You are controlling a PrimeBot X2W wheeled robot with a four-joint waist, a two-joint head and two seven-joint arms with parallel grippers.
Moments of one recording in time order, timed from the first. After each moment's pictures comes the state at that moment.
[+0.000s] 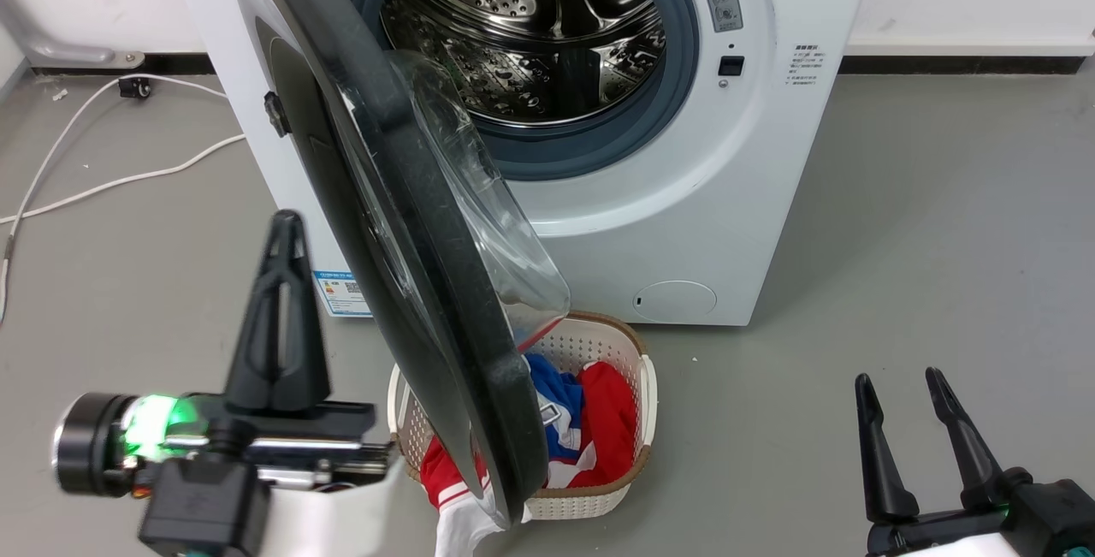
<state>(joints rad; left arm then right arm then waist) -0.02 0.07 -0.10 -0.41 0.05 0.06 -0.26 0.15 -0.05 0.00 -0.06 0.14 0.13 -0.26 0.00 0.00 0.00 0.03</state>
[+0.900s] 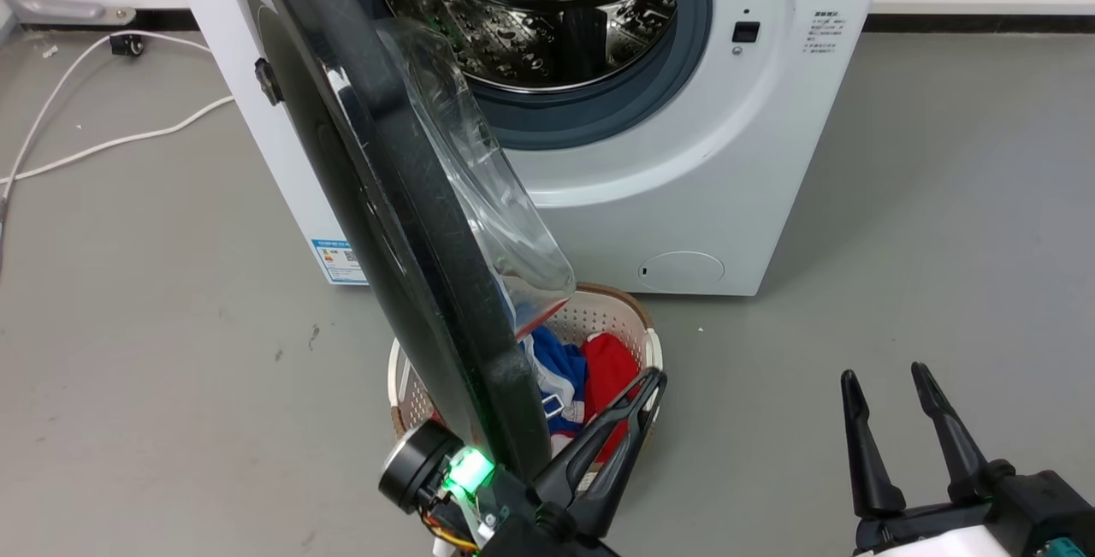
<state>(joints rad) -0.02 0.07 -0.55 -0.22 0.06 -0.08 -0.26 0.13 -0.05 0.02 -0.04 0.12 0.13 -0.26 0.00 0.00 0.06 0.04</state>
